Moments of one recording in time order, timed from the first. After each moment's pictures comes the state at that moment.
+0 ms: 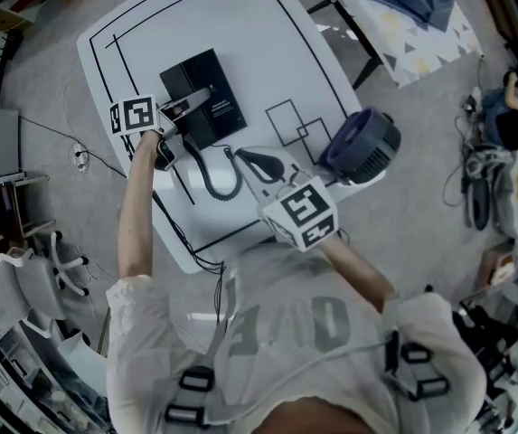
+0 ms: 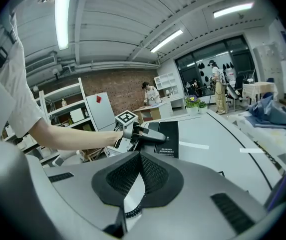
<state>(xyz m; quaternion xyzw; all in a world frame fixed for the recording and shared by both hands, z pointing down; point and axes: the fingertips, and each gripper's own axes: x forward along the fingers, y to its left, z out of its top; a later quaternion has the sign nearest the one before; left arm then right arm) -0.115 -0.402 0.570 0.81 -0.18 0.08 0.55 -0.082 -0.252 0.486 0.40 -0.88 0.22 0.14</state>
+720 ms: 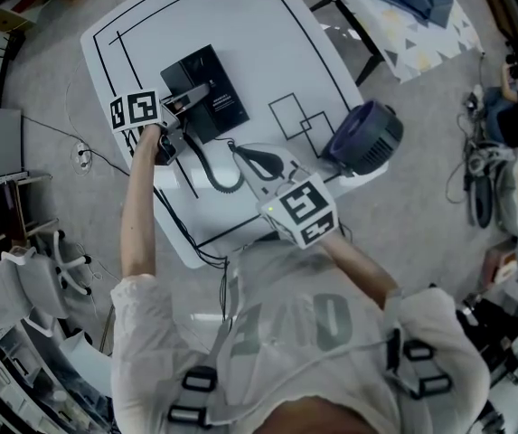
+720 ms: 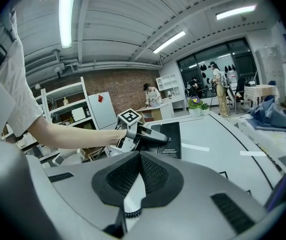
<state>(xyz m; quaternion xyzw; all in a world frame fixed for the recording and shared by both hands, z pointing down) -0.129 -0.405 0.583 0.81 -0.23 0.12 0.53 -0.090 -0.240 0.483 0.39 -0.88 0.22 0.14</state>
